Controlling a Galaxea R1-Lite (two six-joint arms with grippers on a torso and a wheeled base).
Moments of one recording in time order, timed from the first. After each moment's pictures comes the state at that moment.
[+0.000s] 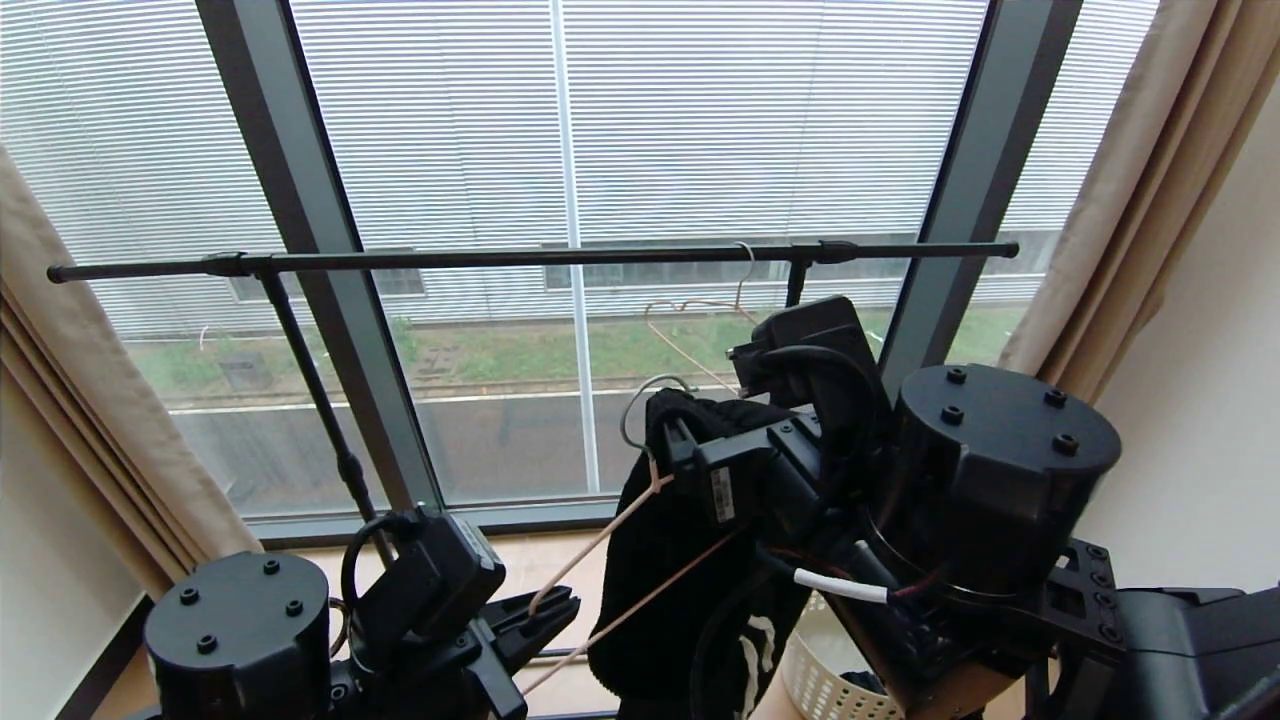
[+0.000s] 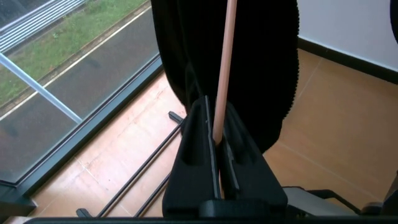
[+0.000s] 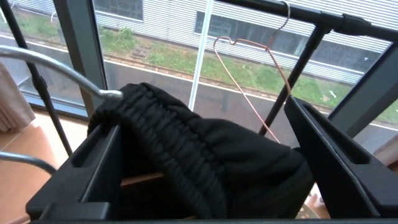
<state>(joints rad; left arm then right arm) -0.73 1.68 -0.18 -1.20 -0.08 0.16 0.99 1.81 -0.82 -0.93 -0.74 -0.09</state>
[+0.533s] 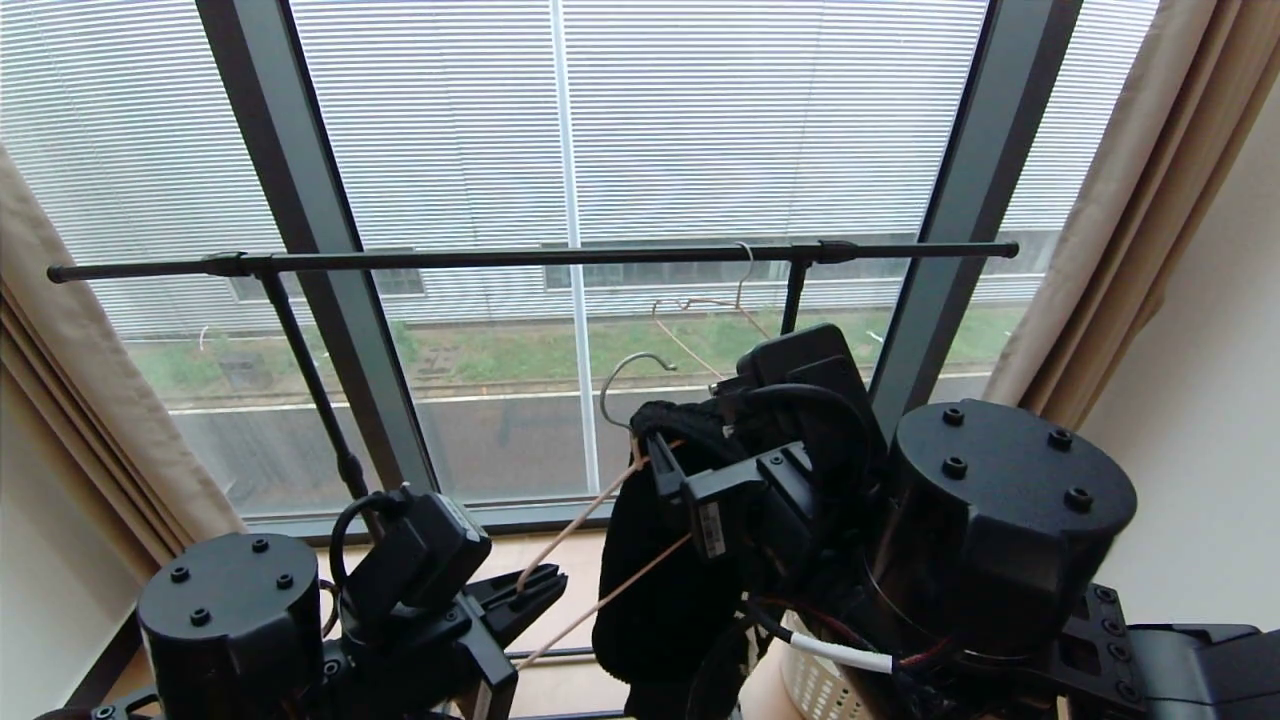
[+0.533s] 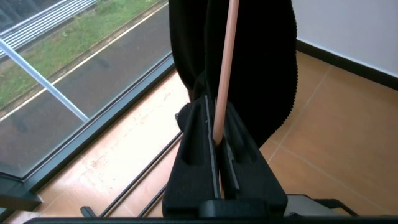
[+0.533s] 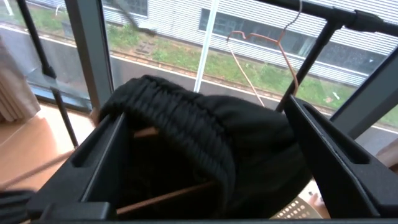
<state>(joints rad) -0.67 1.68 -0.20 -1.20 -0.08 0.15 1.04 1.80 -0.79 -0.93 -0.77 -0.09</state>
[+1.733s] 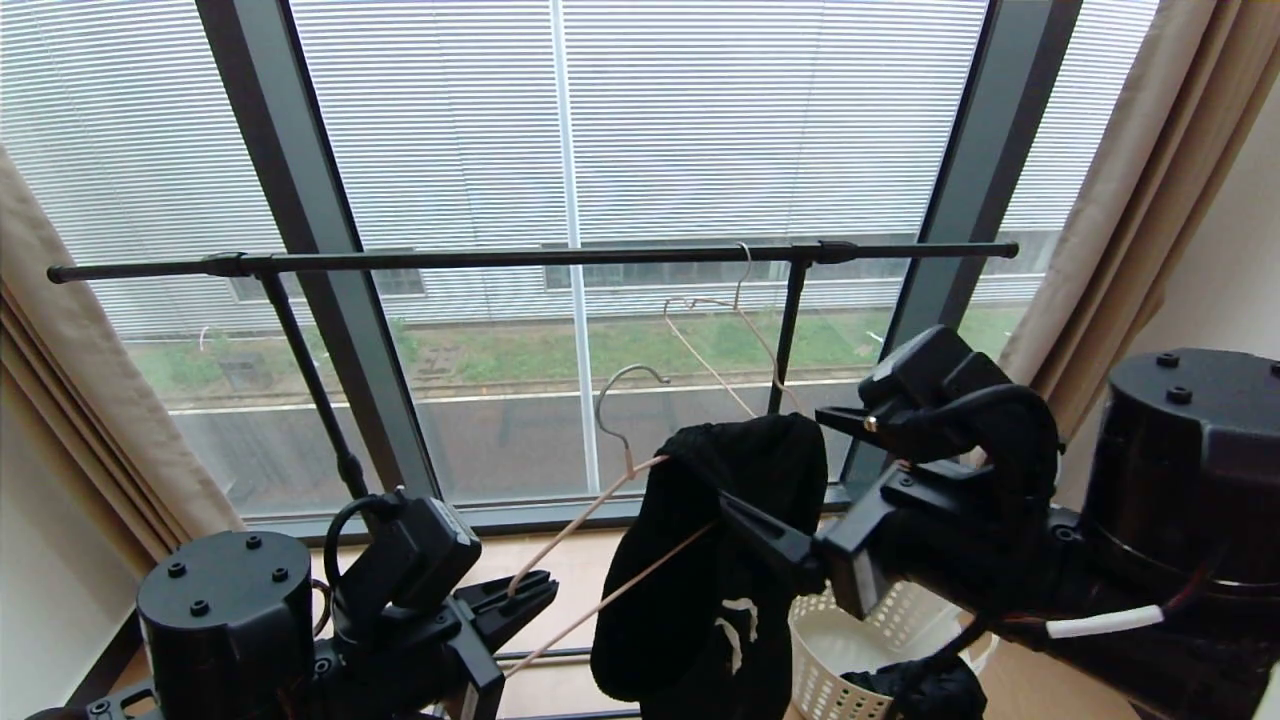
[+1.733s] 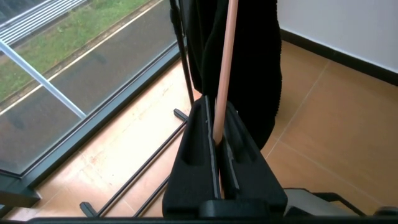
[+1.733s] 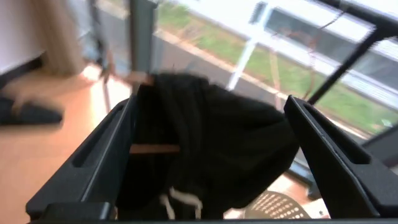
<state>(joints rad) -0.63 1.69 -0.18 -1.20 -0.14 0.16 0.85 1.51 -0.68 -0.54 -0.23 -0.12</state>
